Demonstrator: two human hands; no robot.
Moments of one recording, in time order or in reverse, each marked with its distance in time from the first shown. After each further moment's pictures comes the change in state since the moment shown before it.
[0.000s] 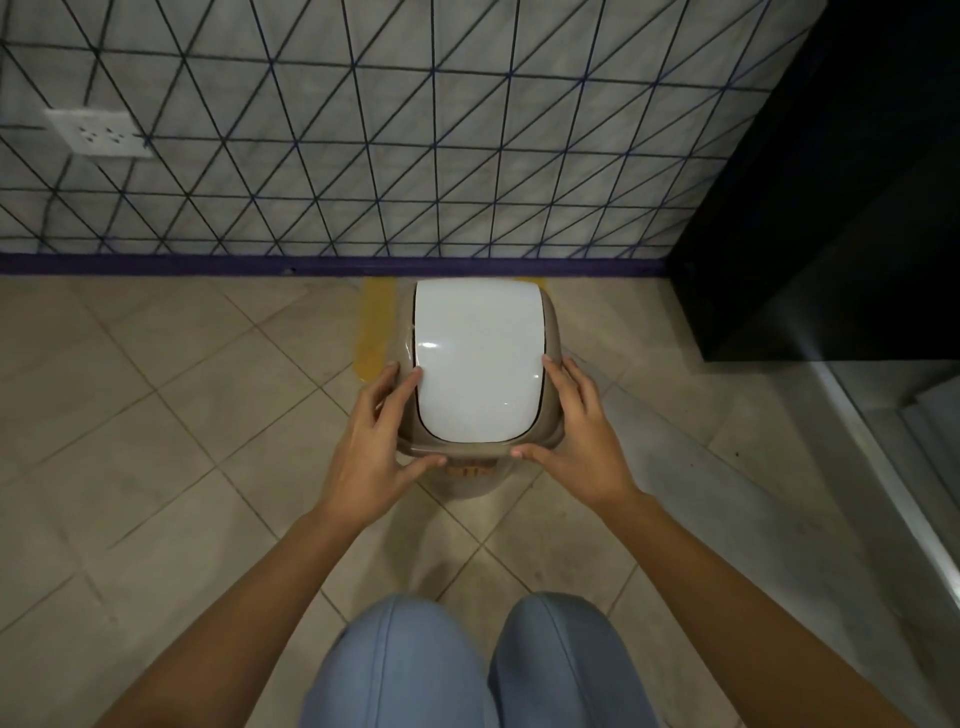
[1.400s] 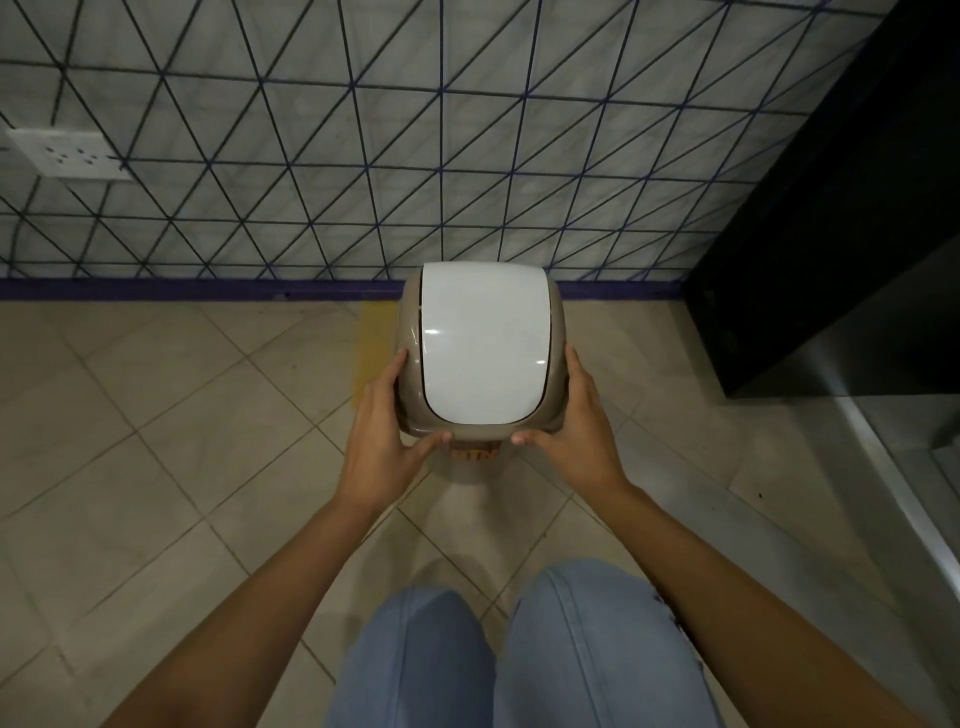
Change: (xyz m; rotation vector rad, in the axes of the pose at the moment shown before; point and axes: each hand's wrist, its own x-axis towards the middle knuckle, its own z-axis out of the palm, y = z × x) left_hand 0.086 -0.037 0.015 -0.200 0.091 -0.103; right_hand 0.090 -0.007 0.017 0.247 0.032 0.182
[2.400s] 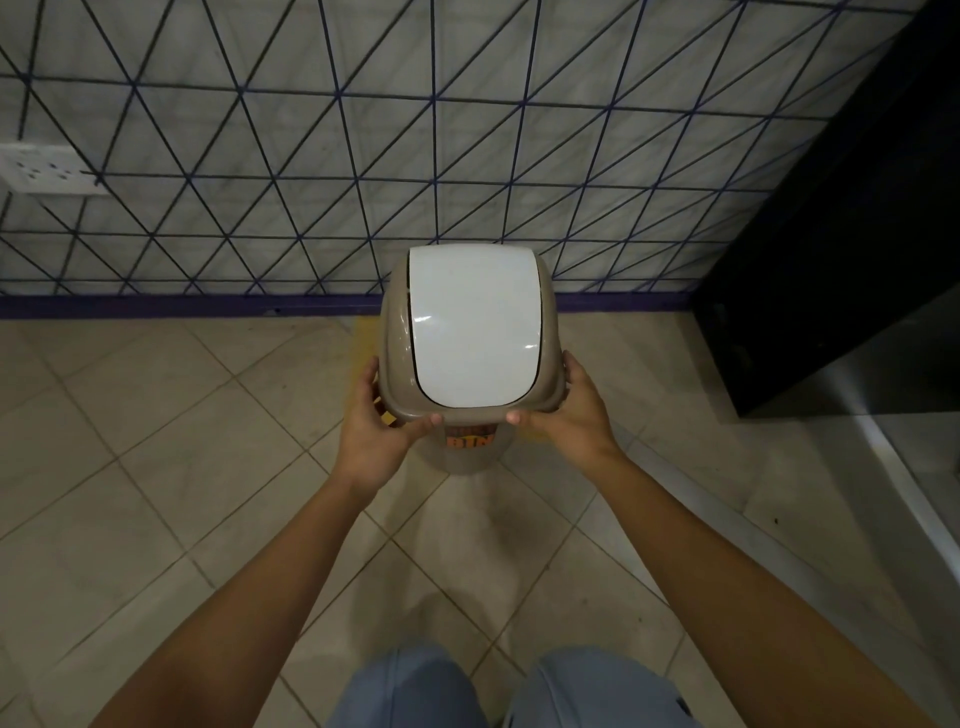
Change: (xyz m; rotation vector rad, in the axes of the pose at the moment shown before) left_hand 0.051 -0.014 0.013 -0.554 -0.042 -0.429; right_hand 0.066 0.006 0.000 0.289 -0.015 0.086
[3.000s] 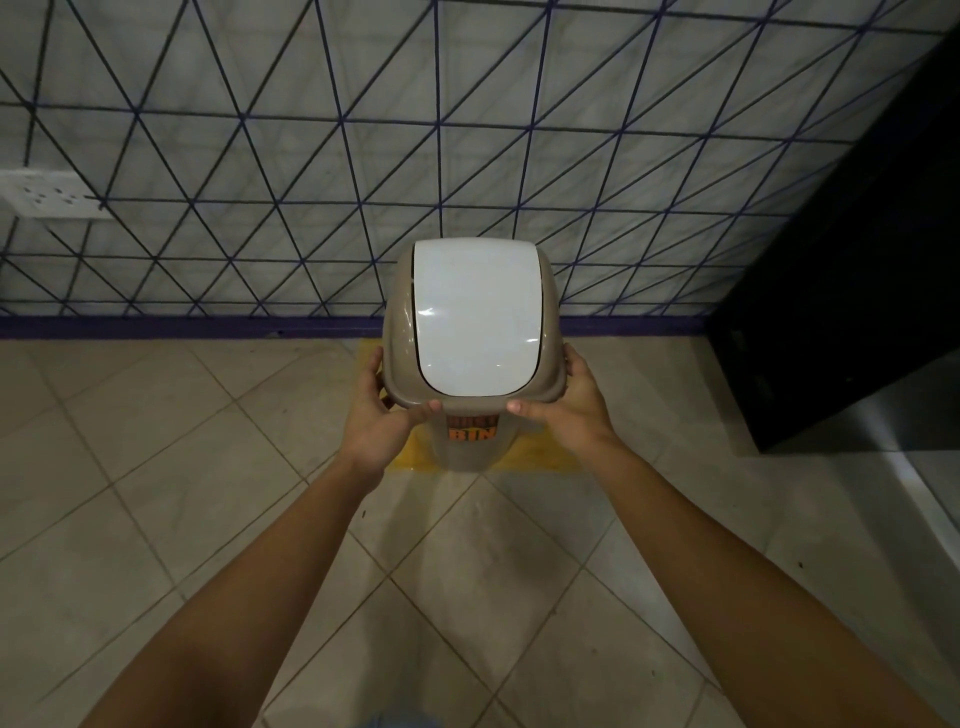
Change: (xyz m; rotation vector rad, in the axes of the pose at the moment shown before) left_hand 0.052 0.011 0.008 -0.034 0.030 -0.079; right_hand 0.053 -0.008 0.002 -0.011 0.025 0.034
